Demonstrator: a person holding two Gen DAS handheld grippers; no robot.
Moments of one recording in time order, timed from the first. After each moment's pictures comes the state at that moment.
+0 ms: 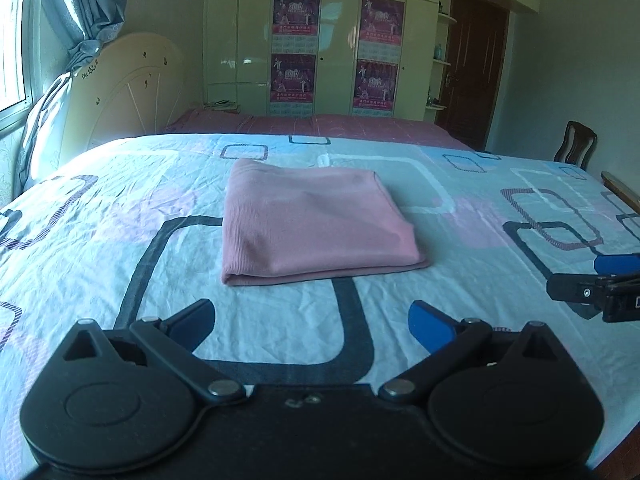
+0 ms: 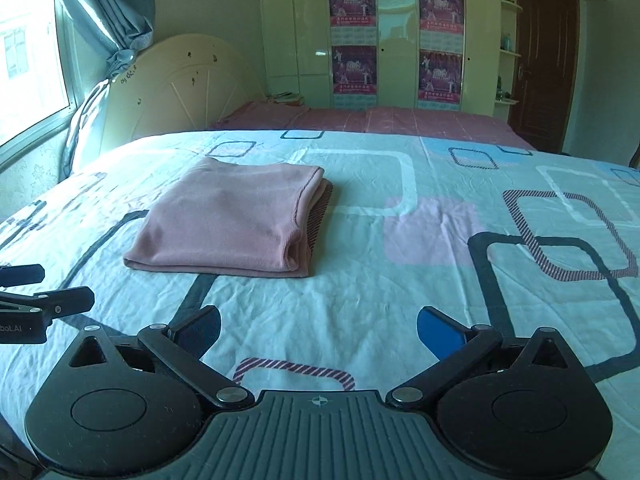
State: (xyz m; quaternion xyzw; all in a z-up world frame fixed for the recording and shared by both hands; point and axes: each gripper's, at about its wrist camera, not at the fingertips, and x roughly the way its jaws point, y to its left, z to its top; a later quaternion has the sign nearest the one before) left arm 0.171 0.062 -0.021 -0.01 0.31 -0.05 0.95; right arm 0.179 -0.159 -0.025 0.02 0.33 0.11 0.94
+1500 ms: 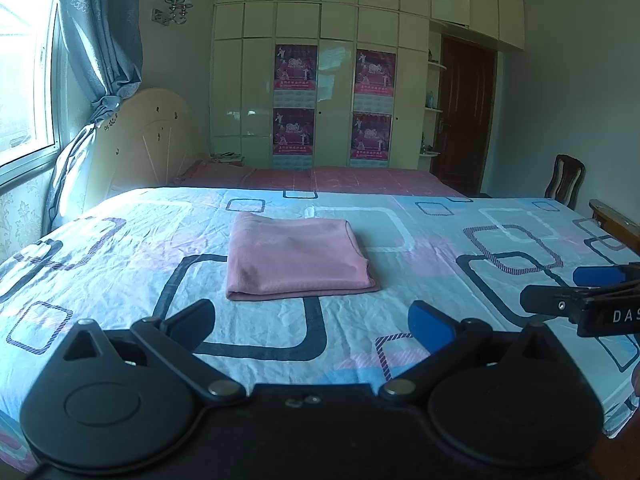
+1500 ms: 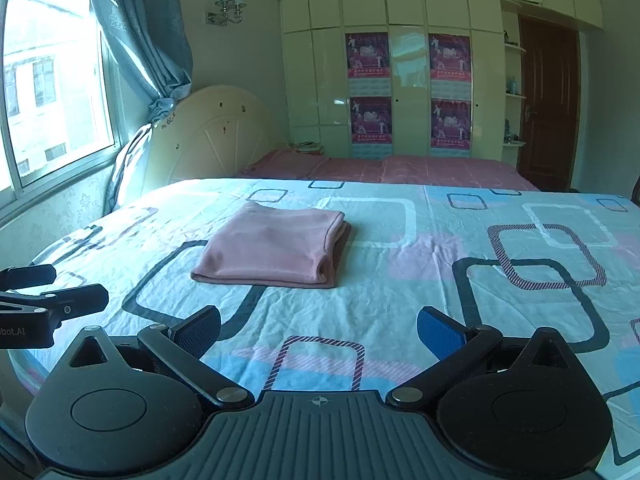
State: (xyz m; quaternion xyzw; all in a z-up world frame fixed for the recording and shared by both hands) left arm 0.064 0.034 0.032 0.00 0.24 -0.04 0.97; right arm 0.068 -0.181 0.031 0.03 0.27 0.15 0.95
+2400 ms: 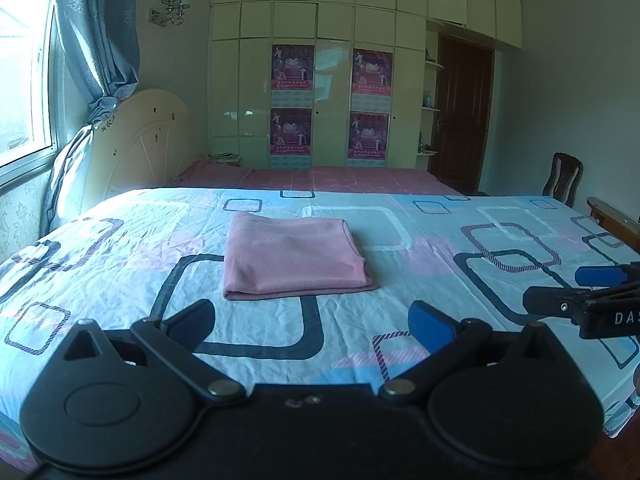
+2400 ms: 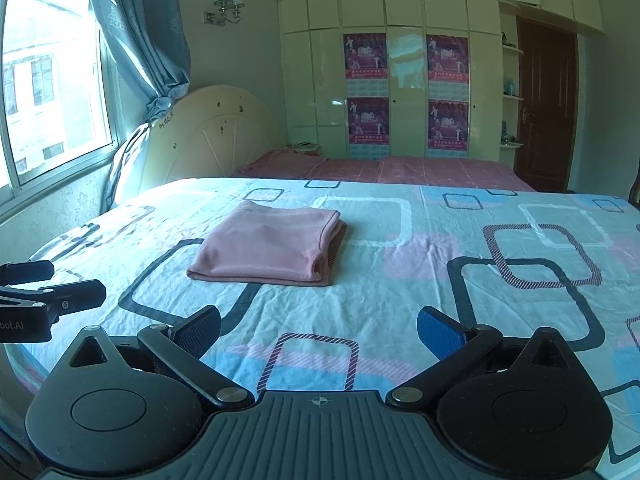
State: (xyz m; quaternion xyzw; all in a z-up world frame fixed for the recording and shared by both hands) left arm 0.062 0.033 0.031 0.00 0.24 -0.04 0.97; right arm 0.063 -0.187 0.028 0.03 0.26 0.14 0.95
